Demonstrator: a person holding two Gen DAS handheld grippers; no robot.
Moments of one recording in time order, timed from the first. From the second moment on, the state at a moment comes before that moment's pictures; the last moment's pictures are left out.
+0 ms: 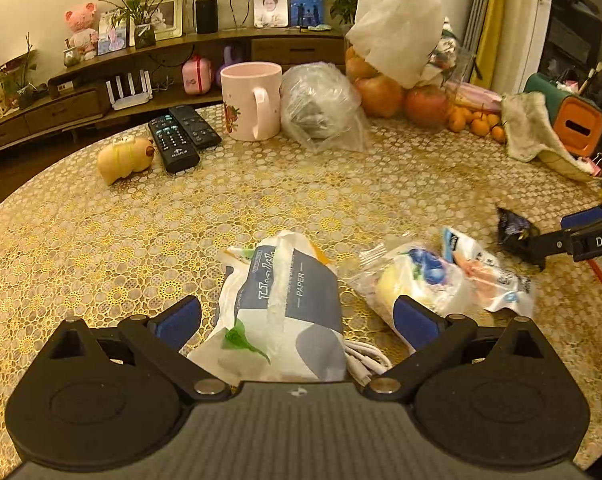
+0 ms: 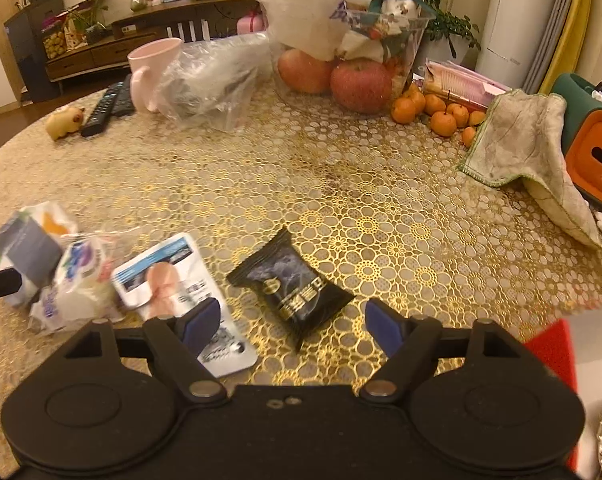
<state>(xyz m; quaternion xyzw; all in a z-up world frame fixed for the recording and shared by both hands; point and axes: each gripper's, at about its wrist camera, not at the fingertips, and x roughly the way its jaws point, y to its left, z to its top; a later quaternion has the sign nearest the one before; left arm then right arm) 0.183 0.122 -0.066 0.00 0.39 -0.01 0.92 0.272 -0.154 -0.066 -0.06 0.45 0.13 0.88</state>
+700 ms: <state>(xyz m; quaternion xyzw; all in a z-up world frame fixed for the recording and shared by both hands) 0.201 0.126 -0.094 -0.01 0.41 0.00 0.91 0.297 -0.148 -0.097 -0.08 0.46 0.13 0.87</state>
